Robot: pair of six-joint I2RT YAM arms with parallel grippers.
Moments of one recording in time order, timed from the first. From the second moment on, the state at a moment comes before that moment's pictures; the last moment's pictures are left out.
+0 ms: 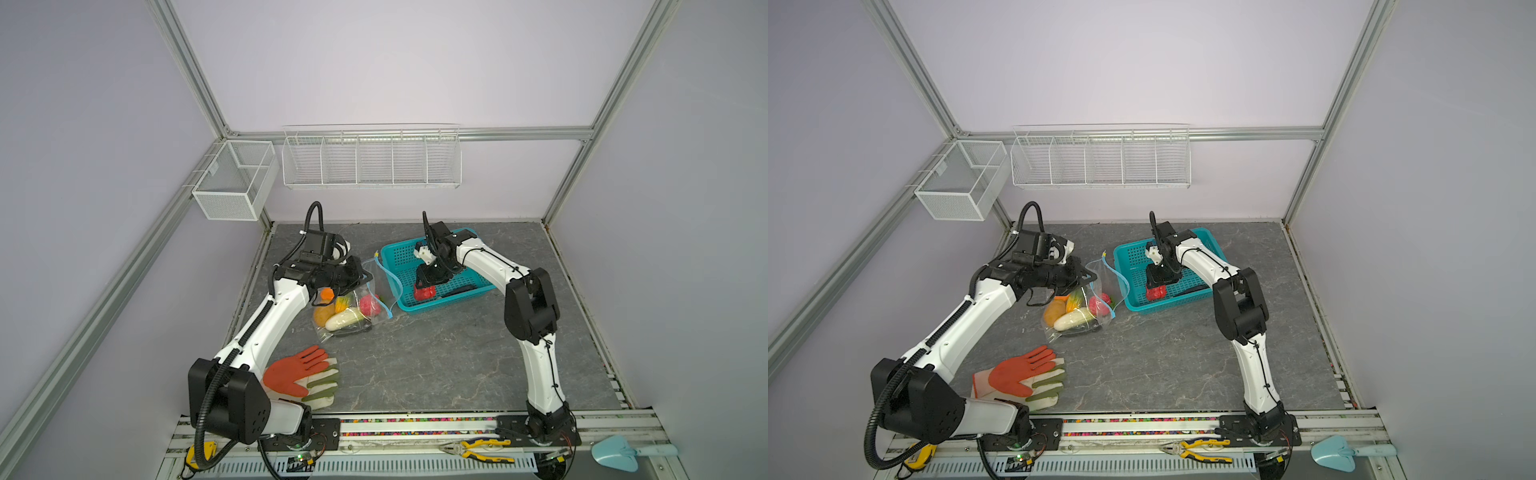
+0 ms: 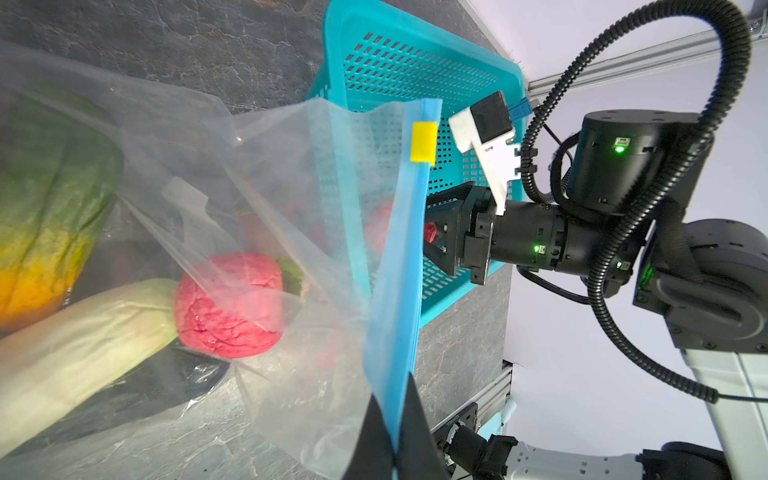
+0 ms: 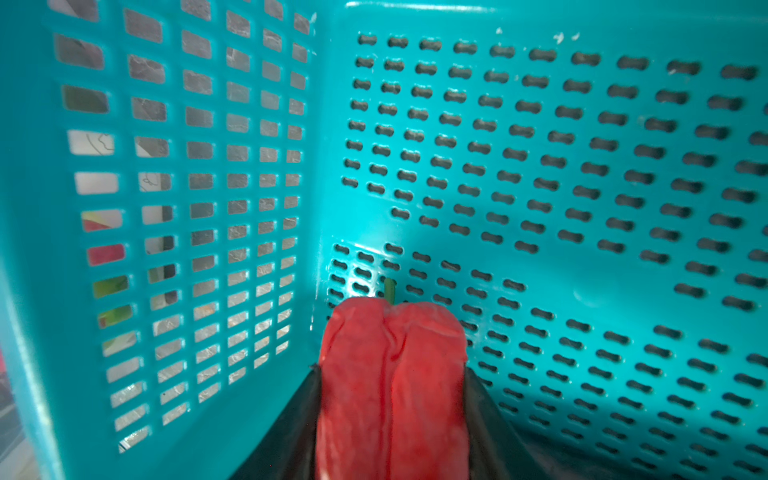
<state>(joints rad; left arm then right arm) -0.31 1.39 1.23 -0.68 0.54 -0.71 0.50 2.20 1.88 -1.00 -0.31 0.10</state>
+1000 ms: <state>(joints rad) -0.31 1.41 1.23 -0.68 0.54 -0.71 0.45 2.02 1.69 -0.76 -0.41 0.19</state>
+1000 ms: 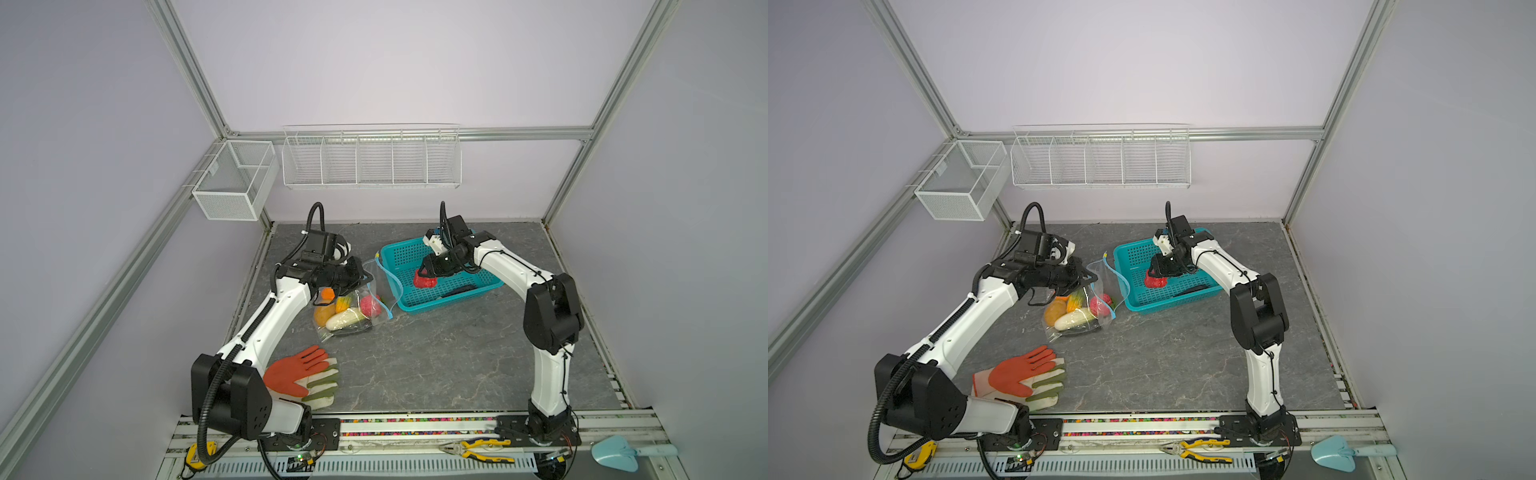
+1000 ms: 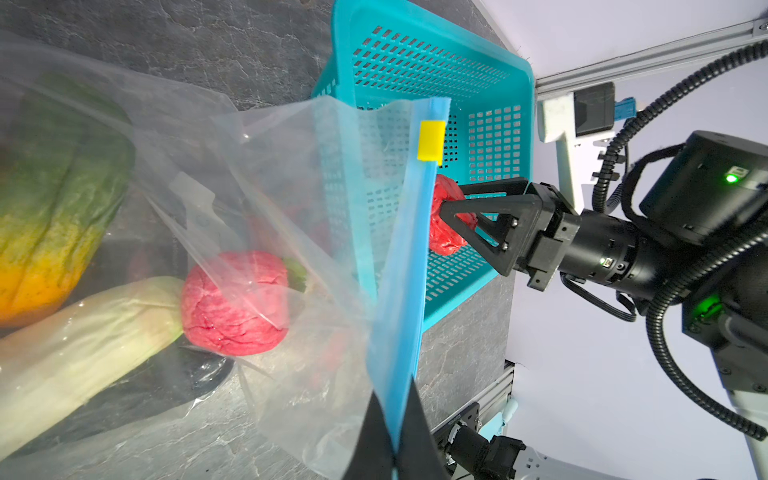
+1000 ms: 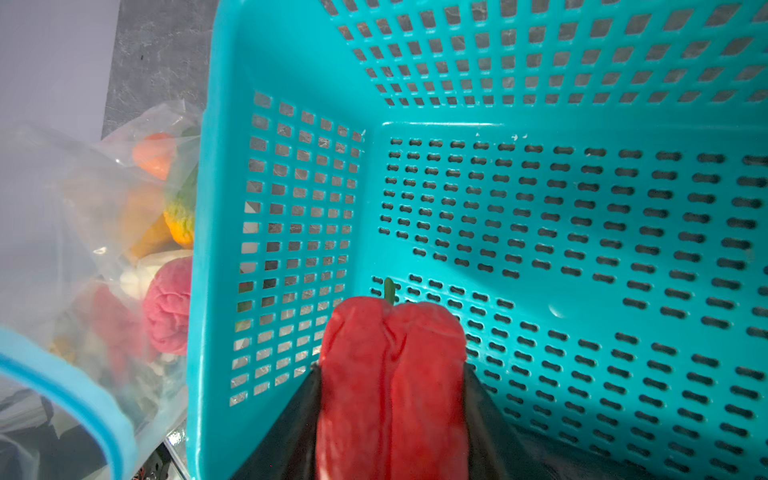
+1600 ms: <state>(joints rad) -0.31 1.42 1.23 -0.68 0.54 -0.71 0.46 1.74 1.56 -0.56 -0.49 0.28</state>
